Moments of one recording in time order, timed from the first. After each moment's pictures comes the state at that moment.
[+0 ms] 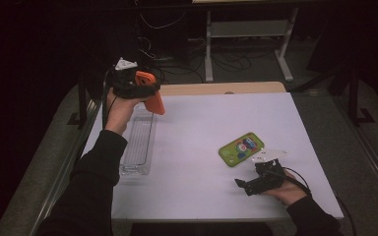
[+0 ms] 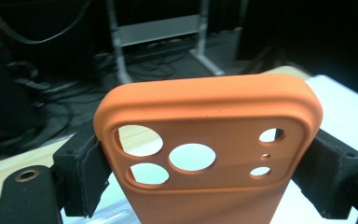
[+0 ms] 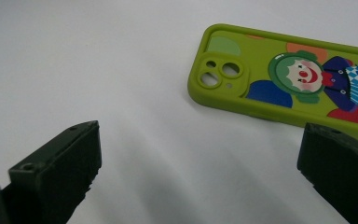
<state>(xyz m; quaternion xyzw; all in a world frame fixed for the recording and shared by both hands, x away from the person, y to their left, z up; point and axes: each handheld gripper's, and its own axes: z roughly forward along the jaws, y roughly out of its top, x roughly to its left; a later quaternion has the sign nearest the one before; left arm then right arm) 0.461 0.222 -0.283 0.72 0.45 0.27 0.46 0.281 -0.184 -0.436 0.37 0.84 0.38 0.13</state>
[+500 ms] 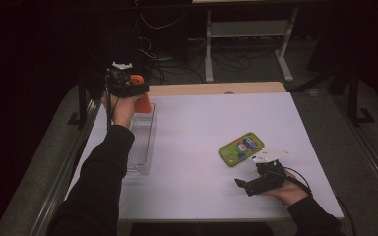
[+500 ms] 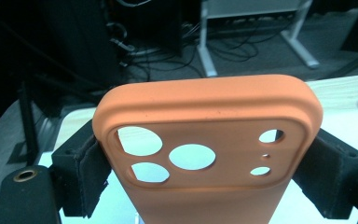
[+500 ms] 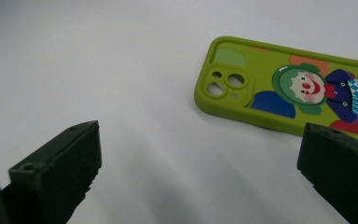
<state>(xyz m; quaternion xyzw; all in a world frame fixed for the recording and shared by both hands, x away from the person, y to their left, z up) 0.497 0.235 -0.318 0.67 0.56 0.34 0.35 0.279 -0.186 -0.433 0.35 0.84 0.39 0.13</state>
